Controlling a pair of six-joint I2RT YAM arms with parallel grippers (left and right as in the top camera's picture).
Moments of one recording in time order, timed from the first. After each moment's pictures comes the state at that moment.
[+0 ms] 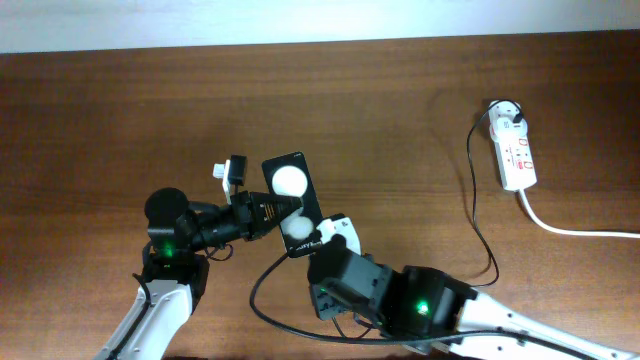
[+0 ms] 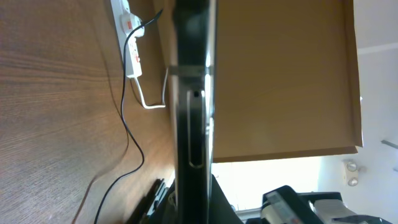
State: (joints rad) left arm -0.08 1.26 0.44 0.69 1.20 -1.22; right arm 1.10 1.23 1.05 -0.76 0.08 0.79
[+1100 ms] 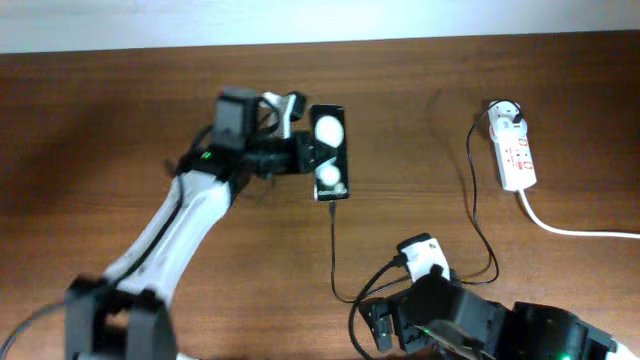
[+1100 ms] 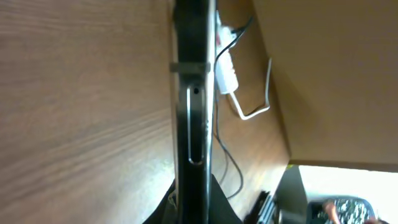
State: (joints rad) left arm -0.31 1.65 1.22 -0.34 0.78 -0.44; right arm 1.11 0.84 1.06 -1.17 0.14 0.79
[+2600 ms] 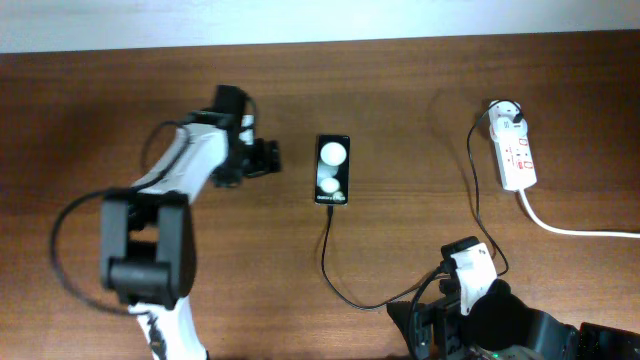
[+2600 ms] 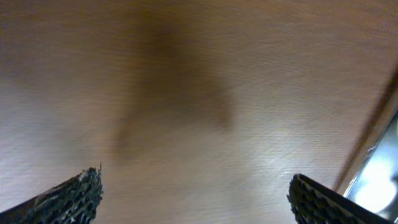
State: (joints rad) left arm -0.16 2.06 1.48 -0.81 0.16 -0.32; right arm 1.11 0.69 1.14 -1.26 0.18 0.79
